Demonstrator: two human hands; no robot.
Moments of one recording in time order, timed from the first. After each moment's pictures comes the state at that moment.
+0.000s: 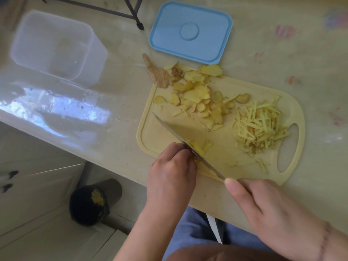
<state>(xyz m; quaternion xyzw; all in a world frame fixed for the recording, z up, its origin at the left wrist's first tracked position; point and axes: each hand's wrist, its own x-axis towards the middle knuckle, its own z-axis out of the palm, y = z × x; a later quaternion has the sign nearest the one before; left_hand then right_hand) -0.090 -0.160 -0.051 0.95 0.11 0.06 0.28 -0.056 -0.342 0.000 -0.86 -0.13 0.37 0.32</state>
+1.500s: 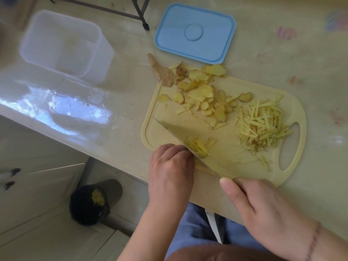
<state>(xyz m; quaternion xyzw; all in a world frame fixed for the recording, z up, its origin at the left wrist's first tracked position) -0.099 -0.155 -0.059 0.96 0.11 0.08 0.26 -0.069 -0.336 -0.007 -0.87 -0.14 0.34 0.33</state>
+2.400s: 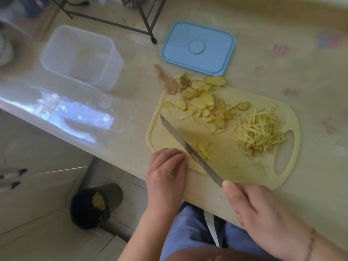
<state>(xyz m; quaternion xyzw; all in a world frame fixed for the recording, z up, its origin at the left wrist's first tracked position) -0.112 -0.148 -0.074 0.91 0.16 0.18 0.34 -0.073 -0.337 0.002 -0.85 -0.10 0.36 0.38</state>
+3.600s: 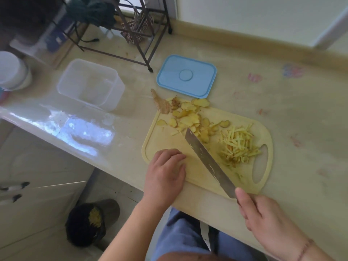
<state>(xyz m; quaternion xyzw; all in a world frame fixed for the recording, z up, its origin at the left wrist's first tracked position) -0.090 -0.146 -0.064 0.94 0.03 0.13 0.30 -0.074 -0.383 -0.001 -0.86 -0.01 0.34 0.37</state>
